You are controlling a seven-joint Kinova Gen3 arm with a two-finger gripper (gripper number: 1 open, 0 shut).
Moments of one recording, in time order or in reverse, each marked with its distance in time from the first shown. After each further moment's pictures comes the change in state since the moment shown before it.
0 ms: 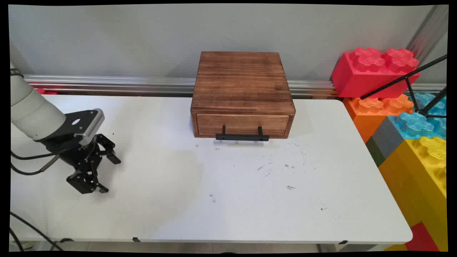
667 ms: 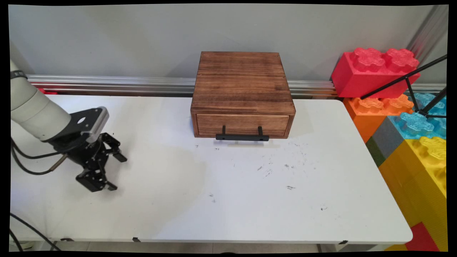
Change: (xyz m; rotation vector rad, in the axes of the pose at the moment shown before) arm 0.006 -0.002 0.006 0.025 0.046 -0.038
